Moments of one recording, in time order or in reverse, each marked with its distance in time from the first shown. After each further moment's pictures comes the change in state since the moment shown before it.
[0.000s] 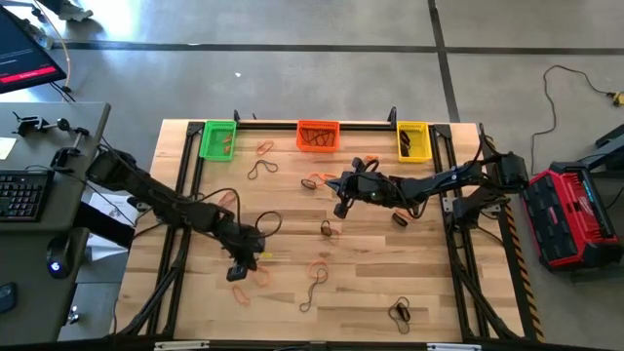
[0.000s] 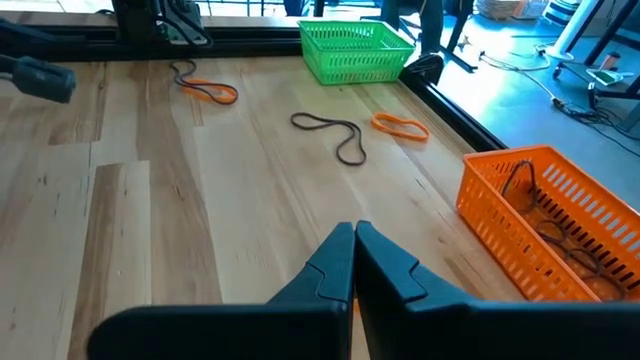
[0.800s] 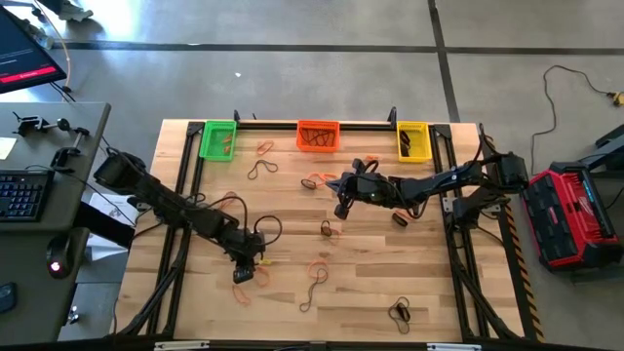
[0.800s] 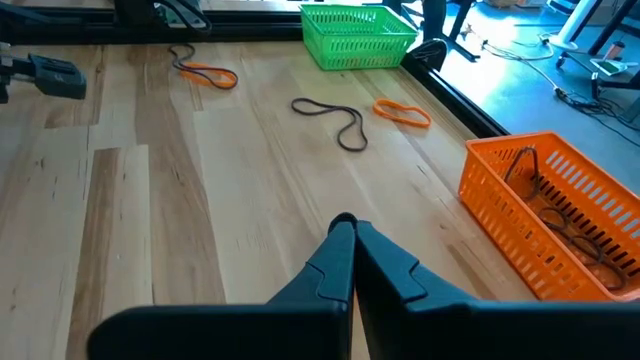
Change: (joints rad) left arm -0.029 0.110 0.001 0.001 -0.049 -0.187; right arm 0.003 0.000 0.000 -0.033 0.000 0.008
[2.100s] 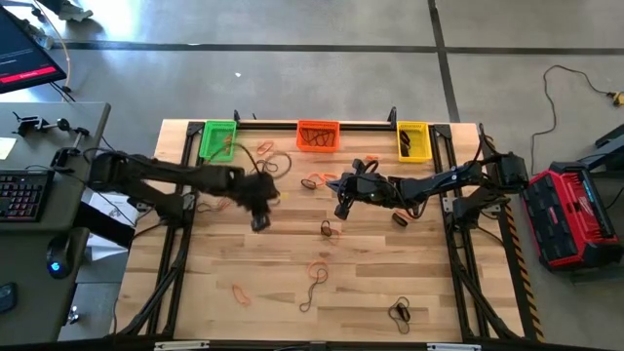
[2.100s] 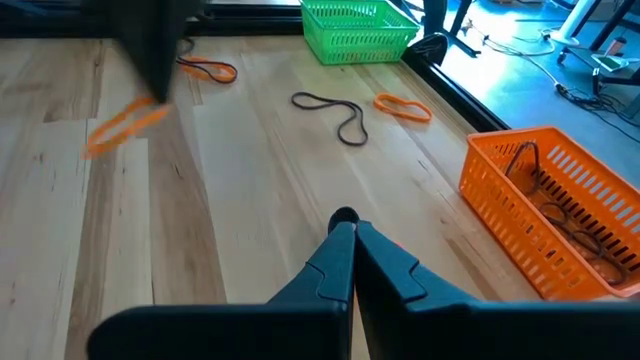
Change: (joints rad) left arm 0.536 -0.120 0.206 -0.332 -0.154 0.488; right arm 0.000 0.000 0.000 -0.012 0.000 0.004
